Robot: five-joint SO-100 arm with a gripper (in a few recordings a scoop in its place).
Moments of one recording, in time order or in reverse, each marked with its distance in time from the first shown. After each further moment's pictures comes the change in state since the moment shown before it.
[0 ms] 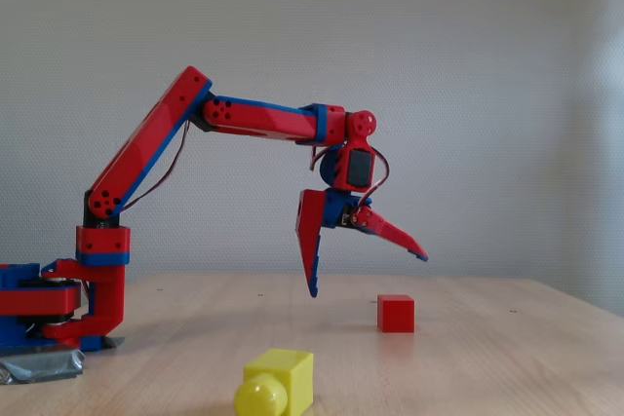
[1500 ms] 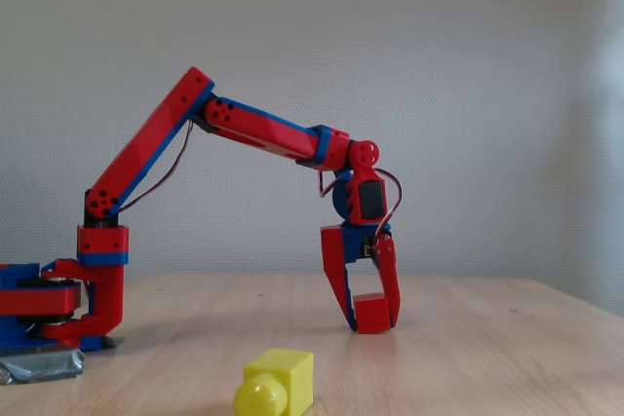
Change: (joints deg) arm 3.3 0.0 12.5 -25.8 4.8
